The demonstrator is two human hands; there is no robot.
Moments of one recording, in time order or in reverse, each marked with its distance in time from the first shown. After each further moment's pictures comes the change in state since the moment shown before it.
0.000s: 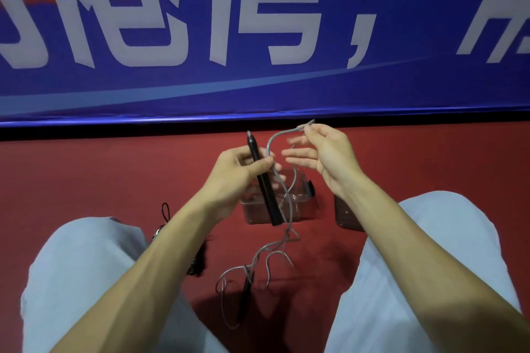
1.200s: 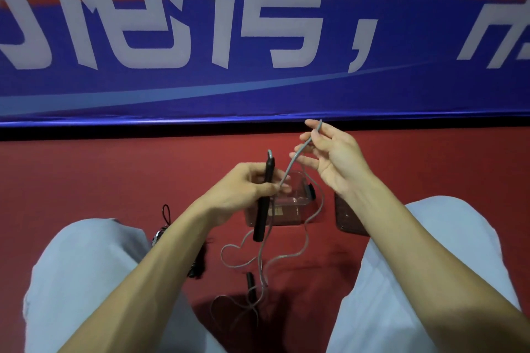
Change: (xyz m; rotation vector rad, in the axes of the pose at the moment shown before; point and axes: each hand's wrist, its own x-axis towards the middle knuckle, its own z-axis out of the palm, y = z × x) left_hand 0.001 -0.008 -0.009 0.316 -0.214 -0.096; right_hand 0.002 -0.005 -0.006 0.251 -0.057 -0.004
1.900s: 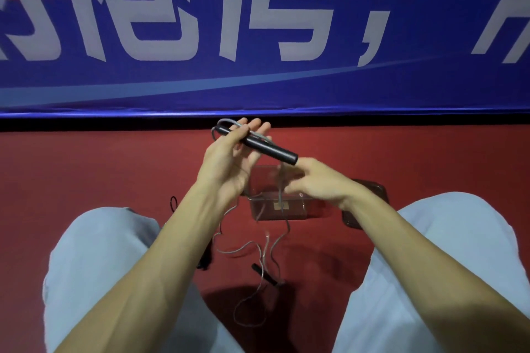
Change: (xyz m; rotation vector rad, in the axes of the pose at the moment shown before) left_hand 0.003 0.018 -0.015 -1.147 0.371 0.134; right_hand -0.008 0.038 0.006 -0.911 -0.419 0.106
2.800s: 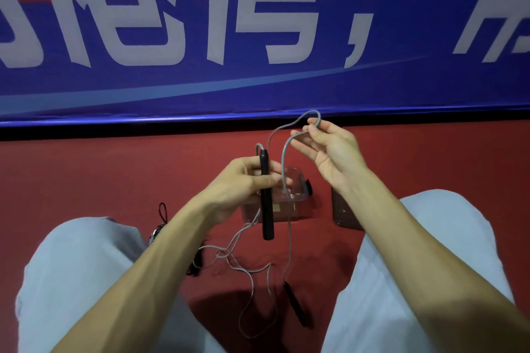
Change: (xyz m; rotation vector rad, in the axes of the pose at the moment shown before) left_hand -0.011 -0.024 -0.005 0.954 -0.338 -0.171; right_hand 0.001 -0.013 -0.037 1.044 0.521 -0.112
